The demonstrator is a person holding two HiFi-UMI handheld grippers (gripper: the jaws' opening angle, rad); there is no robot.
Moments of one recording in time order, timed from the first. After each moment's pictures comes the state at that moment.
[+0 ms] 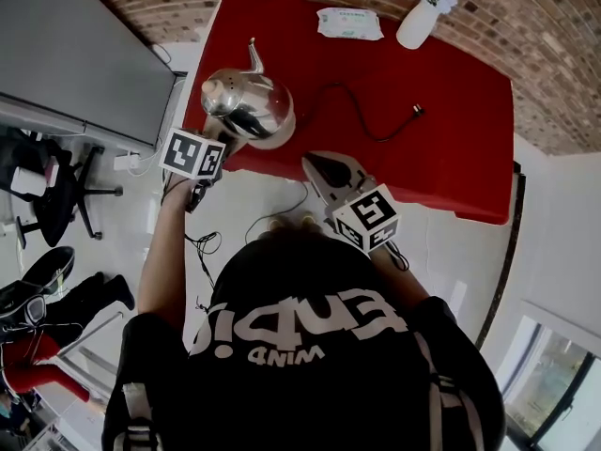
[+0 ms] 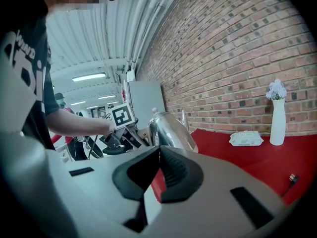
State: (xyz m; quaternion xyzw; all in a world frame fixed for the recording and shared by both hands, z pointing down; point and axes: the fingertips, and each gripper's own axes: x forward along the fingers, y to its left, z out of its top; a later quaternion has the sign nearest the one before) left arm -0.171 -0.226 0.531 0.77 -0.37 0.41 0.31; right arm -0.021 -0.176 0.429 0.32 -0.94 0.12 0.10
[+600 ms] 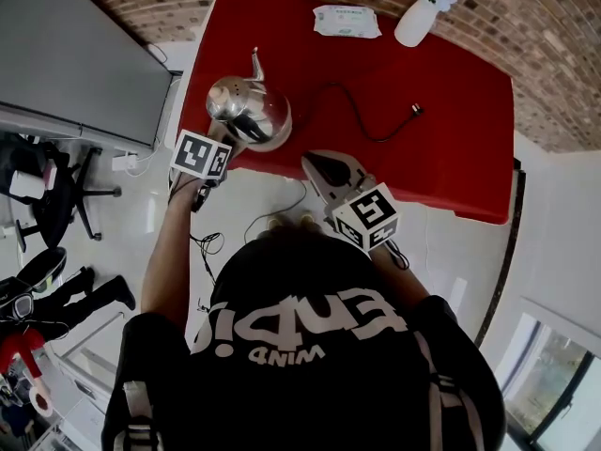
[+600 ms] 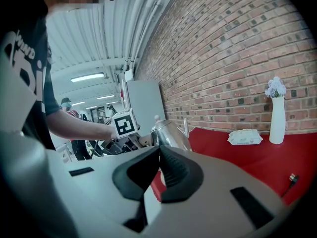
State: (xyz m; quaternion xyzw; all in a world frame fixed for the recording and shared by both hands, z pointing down) left arm -0.166 -0.236 0.569 0.76 -0.36 0.44 0.31; right arm -0.015 -0.192 0.435 0.32 -0.93 0.13 0.10
